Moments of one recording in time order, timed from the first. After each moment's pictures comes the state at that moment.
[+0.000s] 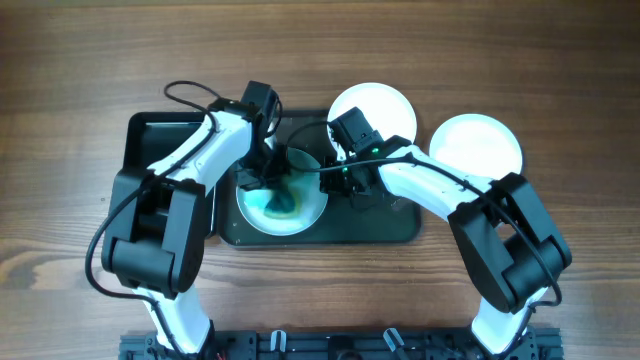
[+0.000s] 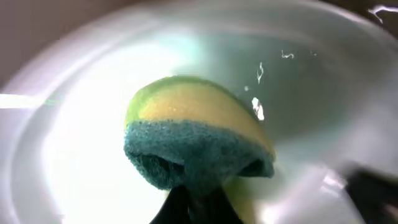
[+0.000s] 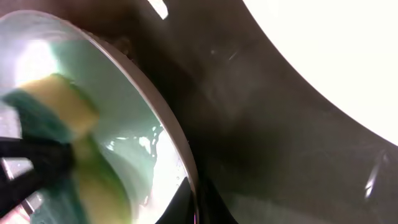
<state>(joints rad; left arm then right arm) -0.30 1.94 1.27 -0.91 0.25 -0.44 0.59 1.93 1.13 -0.41 -0.31 0.68</state>
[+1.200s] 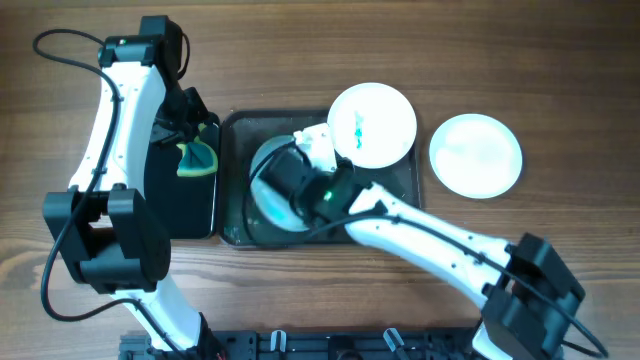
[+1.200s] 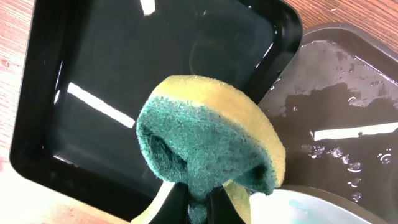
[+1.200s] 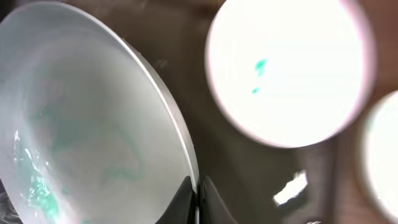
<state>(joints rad) 0.01 1.93 1.73 -1.35 -0.08 -0.48 0.97 1.75 1.31 -0.76 0.59 0.57</state>
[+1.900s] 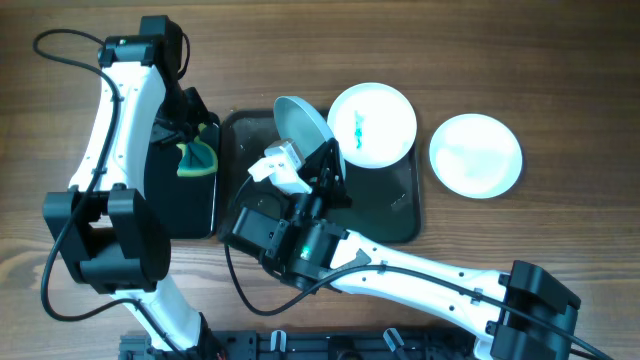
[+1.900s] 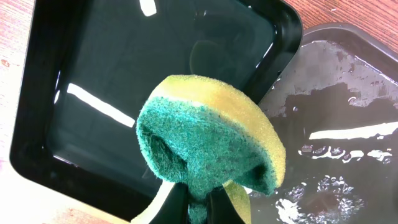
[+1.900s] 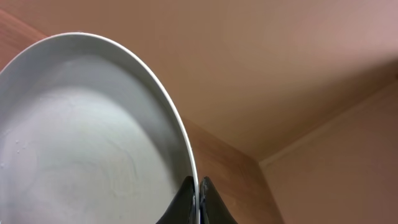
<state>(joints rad) 0.01 1.93 1.73 -1.35 -0.08 -0.48 1.19 1.72 1.31 -0.62 1.47 0.25</state>
